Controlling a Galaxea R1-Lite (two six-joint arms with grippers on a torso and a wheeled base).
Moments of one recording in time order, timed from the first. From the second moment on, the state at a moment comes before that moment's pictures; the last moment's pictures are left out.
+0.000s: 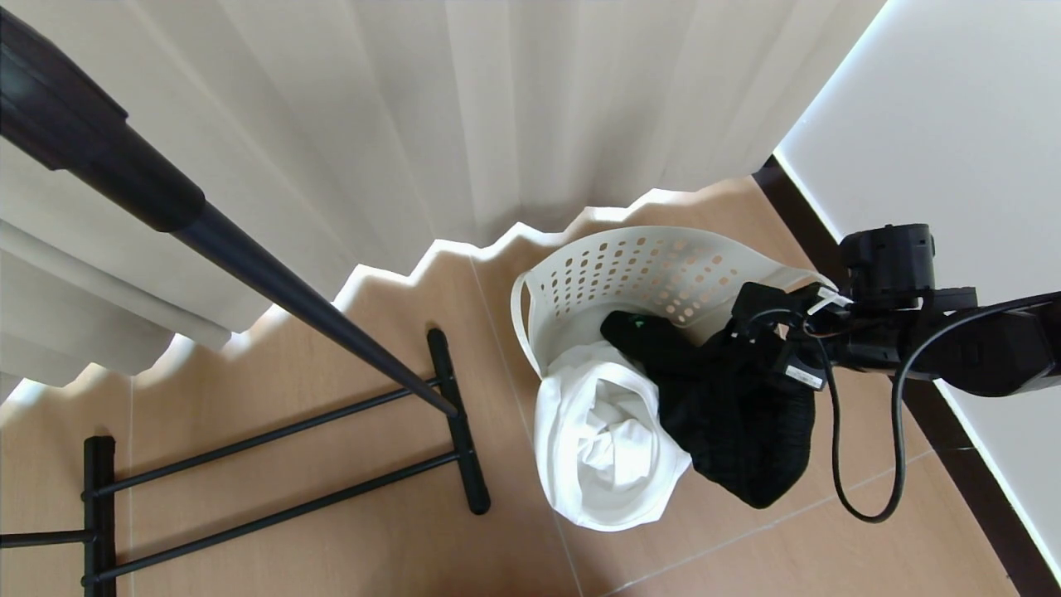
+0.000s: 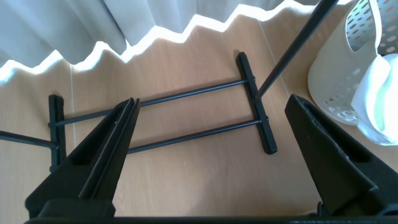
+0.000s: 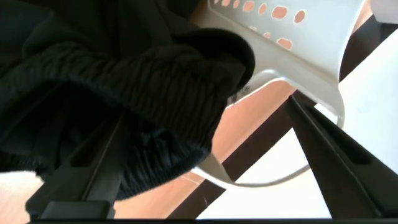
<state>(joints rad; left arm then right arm) 0.00 0.00 0.00 -0.03 0.11 -0.01 0.15 1.88 -1.07 -0.22 -0.12 -0.98</state>
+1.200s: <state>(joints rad) 0.00 0.00 0.00 -0.03 0.11 -0.01 0.30 1.54 -0.88 -0.27 -0.11 -0.44</state>
